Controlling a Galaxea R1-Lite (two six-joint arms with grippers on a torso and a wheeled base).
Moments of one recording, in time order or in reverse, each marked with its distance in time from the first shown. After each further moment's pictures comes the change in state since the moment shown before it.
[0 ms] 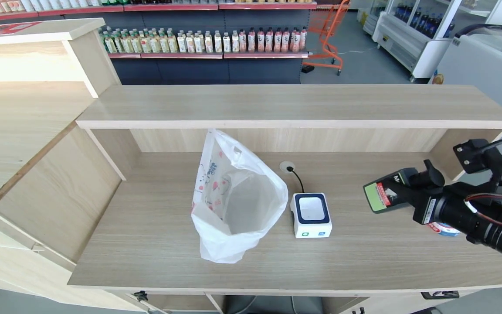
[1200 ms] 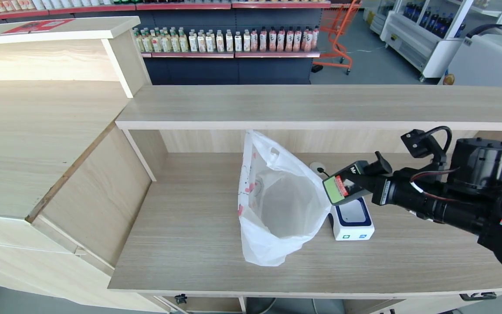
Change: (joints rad) left arm 0.000 0.000 0.000 0.000 0.000 0.000; right arm 0.036 0.233 -0.218 0.008 0.210 0.137
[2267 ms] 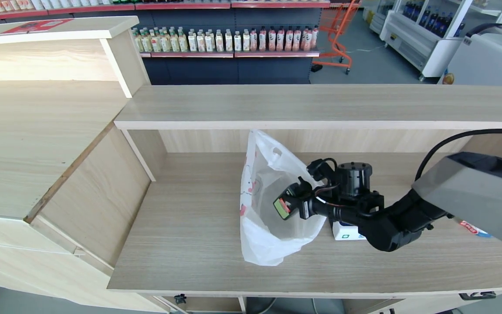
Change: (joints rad) left arm 0.000 0.000 0.000 0.000 0.000 0.000; right arm 0.172 0.547 -0.399 -0.015 -0.024 -0.214
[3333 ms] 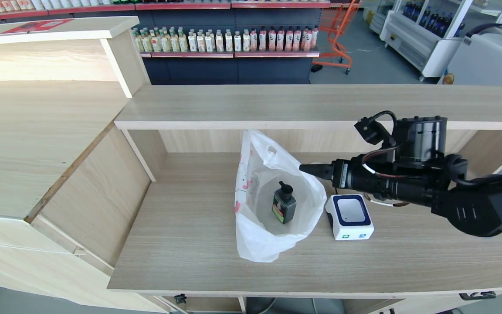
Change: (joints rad) left arm 0.000 0.000 0.000 0.000 0.000 0.000; right arm -0.019 -0.476 0.112 0.340 -0.013 0.353
